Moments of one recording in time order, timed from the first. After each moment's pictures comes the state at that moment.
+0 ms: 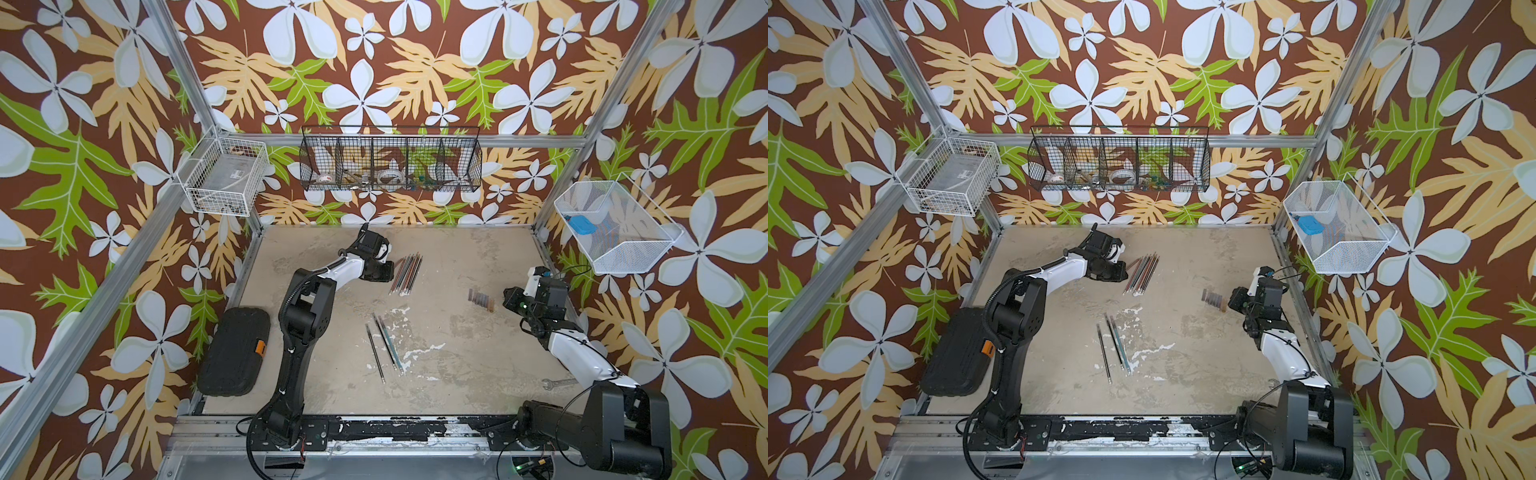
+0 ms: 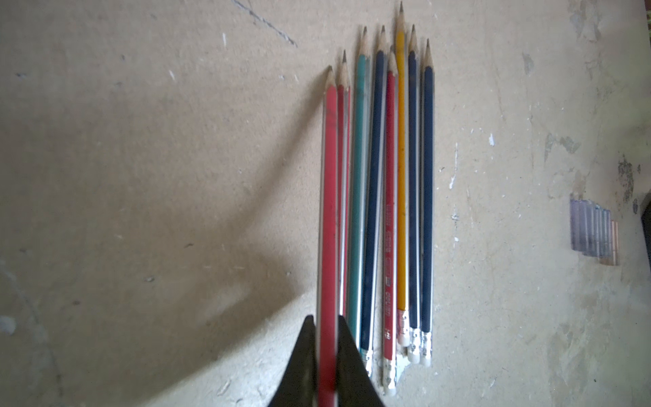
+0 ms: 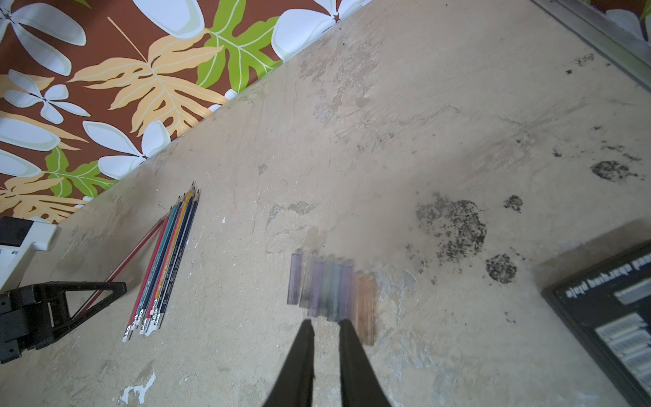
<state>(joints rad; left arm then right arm) -0.41 2.25 1.71 -0.46 0.32 -0.28 -0.16 1.21 0.59 0.01 -0.23 0.40</state>
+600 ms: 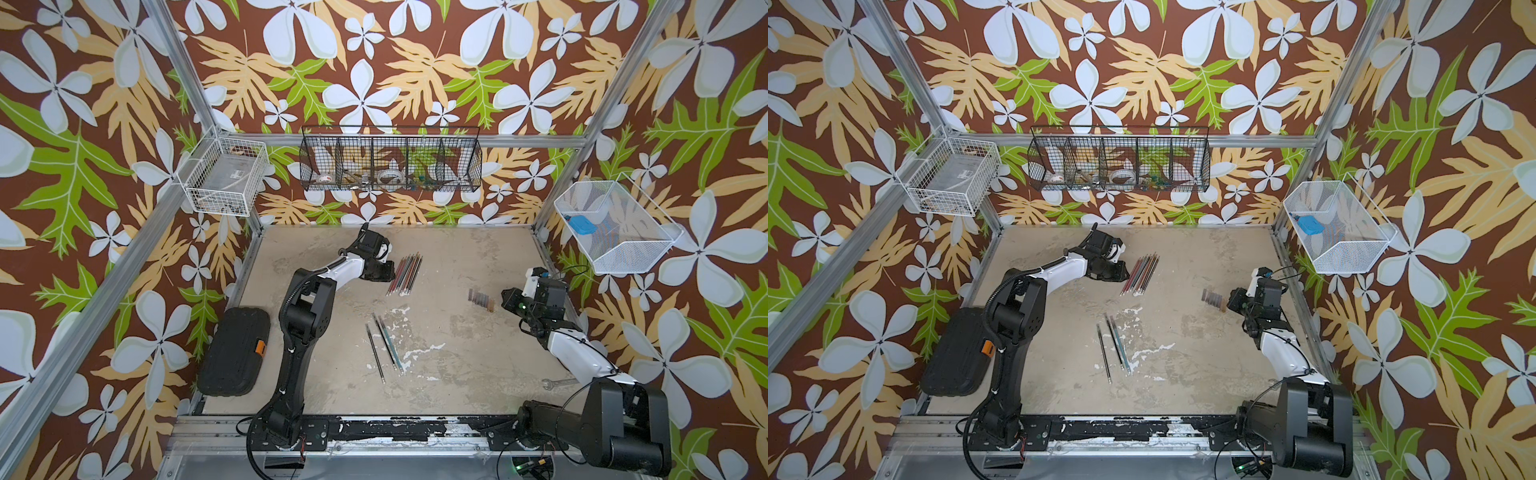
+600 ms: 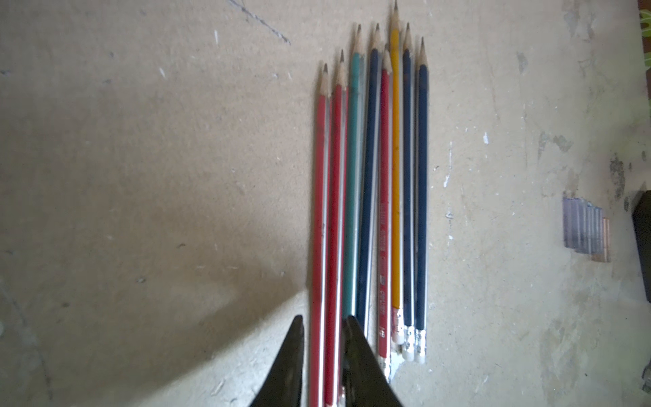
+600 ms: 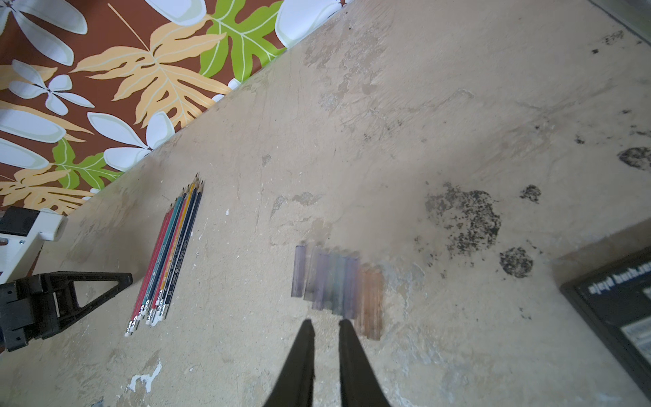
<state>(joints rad) -0.41 2.24 1.71 -0.46 0.35 -0.28 -0.16 1.23 0.59 0.02 -0.27 0.40</state>
